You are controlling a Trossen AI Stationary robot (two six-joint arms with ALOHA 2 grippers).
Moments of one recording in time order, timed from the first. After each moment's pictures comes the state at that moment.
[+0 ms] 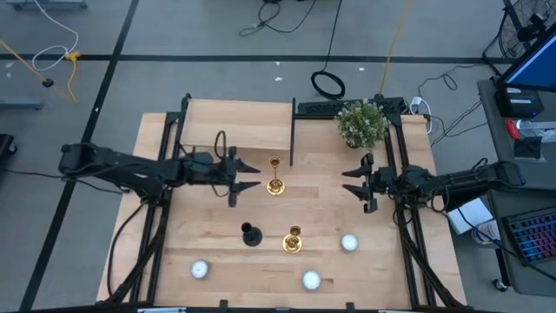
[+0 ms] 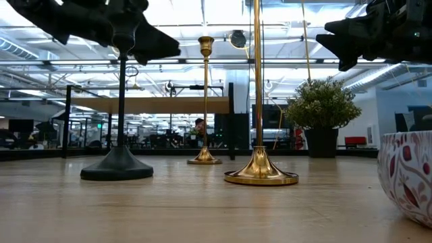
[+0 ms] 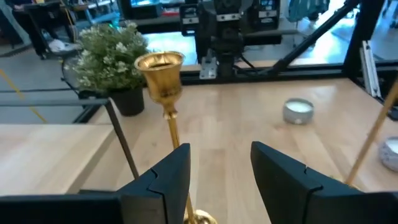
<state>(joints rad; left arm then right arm) 0.03 1.15 0.53 0.43 -0.02 0.08 0.05 0.53 0.01 0.73 0.08 0.02</state>
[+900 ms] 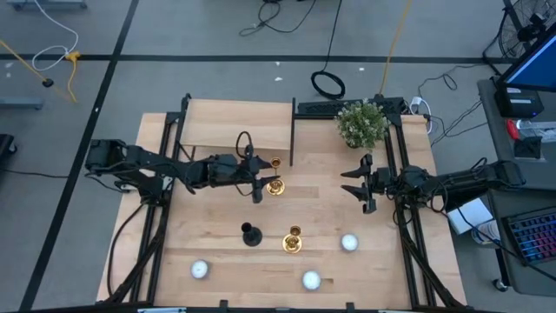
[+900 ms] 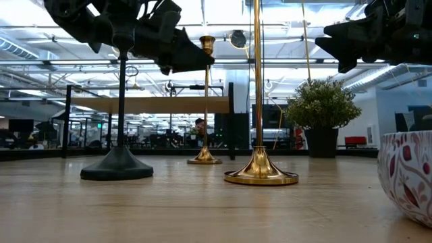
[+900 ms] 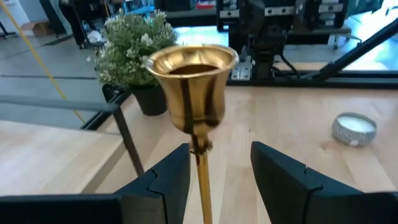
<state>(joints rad) 0.03 1.46 0.68 0.58 -0.16 0.04 0.05 0.54 0.01 0.72 0.08 0.01</state>
